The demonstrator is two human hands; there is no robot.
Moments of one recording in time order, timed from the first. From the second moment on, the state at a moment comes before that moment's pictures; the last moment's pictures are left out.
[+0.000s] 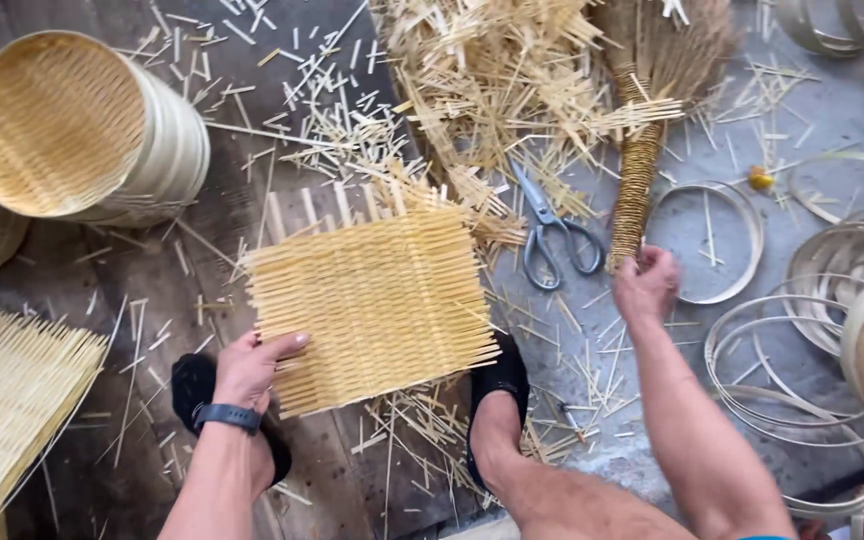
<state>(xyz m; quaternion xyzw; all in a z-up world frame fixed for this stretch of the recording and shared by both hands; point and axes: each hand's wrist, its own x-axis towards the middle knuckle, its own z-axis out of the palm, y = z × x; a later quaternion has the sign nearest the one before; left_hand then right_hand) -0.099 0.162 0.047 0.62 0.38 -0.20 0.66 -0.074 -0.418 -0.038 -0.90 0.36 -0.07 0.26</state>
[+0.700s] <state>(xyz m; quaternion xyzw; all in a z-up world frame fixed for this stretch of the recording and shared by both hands) -0.108 0.162 0.135 0.89 0.30 0.16 0.32 -0.144 -0.518 0.040 -0.97 0.17 0.13 0.10</state>
